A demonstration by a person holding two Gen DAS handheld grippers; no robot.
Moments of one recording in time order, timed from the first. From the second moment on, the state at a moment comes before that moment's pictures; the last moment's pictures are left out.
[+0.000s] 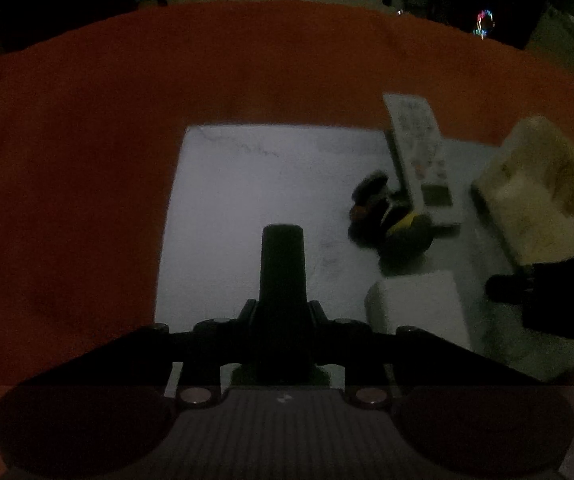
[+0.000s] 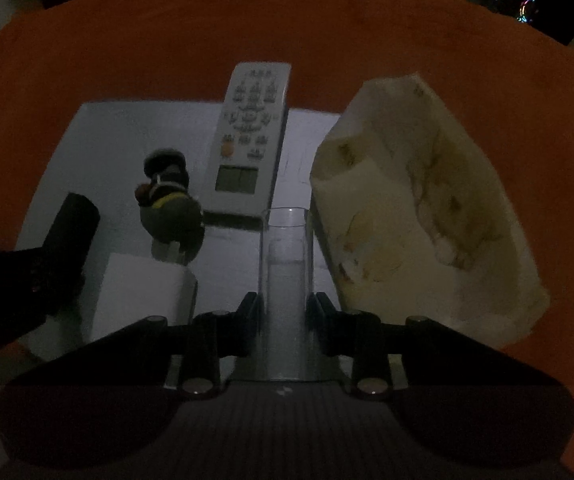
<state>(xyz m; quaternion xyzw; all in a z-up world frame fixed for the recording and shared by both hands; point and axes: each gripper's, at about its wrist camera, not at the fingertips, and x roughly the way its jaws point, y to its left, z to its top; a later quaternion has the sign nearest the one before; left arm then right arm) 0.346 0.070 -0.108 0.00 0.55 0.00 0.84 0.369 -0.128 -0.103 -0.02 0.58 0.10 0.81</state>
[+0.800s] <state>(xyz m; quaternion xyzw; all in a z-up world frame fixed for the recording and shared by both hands) 0.337 0.060 0.001 -0.05 0.48 0.01 0.88 0.360 -0.119 0.018 0.01 0.50 0.13 0.86</state>
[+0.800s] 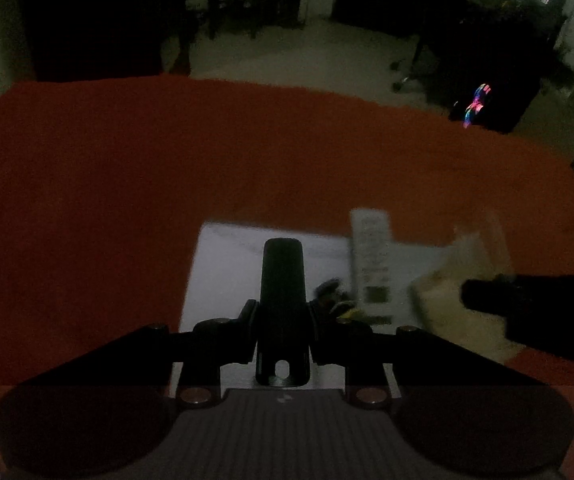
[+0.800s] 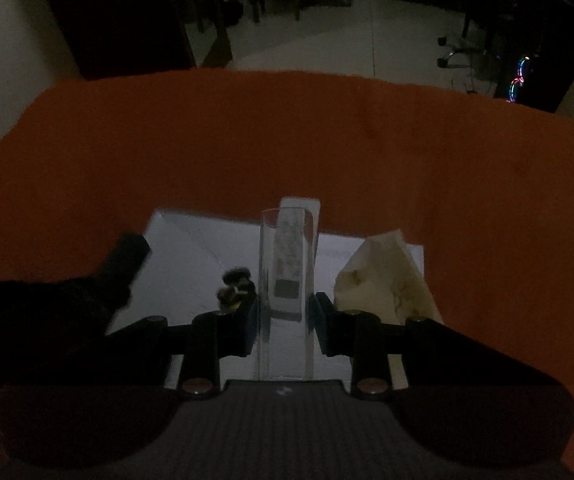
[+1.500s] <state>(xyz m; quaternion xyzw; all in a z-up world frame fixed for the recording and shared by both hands) 0.246 0.038 0.030 -0.06 0.48 -0.07 0.87 0.268 -0.157 0.066 0.02 0.50 0.17 0.85</state>
